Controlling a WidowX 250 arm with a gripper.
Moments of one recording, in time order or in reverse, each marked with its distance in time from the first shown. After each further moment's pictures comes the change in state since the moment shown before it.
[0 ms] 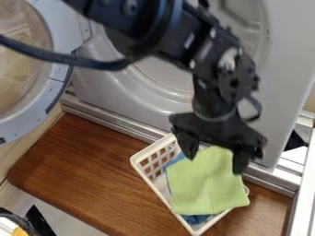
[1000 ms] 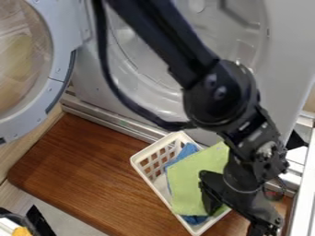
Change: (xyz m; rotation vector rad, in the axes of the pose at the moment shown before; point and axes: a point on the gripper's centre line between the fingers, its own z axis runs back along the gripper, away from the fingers) arm -0.044 -0.034 -0.068 -0.002 0.151 -0.255
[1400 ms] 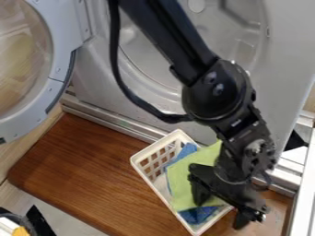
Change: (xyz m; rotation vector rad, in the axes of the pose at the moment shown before) arm 0.007 0.026 -0.009 0.076 -0.003 0.087
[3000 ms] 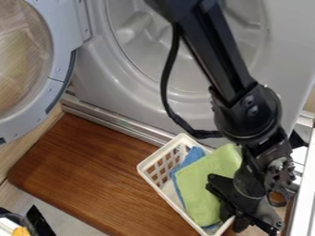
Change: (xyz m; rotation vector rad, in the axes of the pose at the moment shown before) arm 0.000 -0.027 -0.023 -0.017 0.046 -0.108
